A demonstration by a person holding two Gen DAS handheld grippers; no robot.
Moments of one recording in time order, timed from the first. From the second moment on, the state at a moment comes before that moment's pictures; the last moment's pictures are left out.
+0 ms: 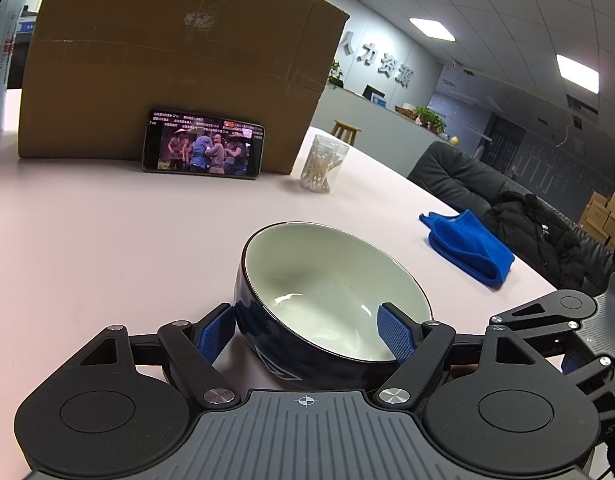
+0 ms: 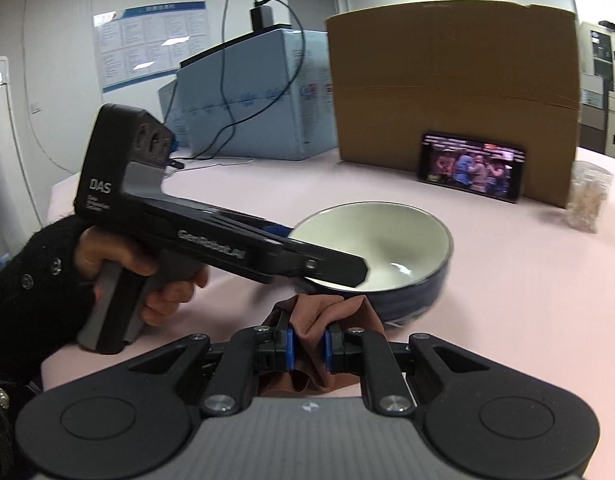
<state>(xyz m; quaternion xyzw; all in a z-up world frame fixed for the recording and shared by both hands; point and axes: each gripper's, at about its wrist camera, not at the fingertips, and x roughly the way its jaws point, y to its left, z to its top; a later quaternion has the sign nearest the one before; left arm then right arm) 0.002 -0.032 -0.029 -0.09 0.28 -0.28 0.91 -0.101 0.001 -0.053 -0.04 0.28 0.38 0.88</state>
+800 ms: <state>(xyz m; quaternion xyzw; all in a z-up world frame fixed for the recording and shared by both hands) 0.002 -0.036 -0.030 -0.09 0.28 -0.28 0.91 -0.089 -0.031 -0.058 -0.05 0.29 0.29 0.91</state>
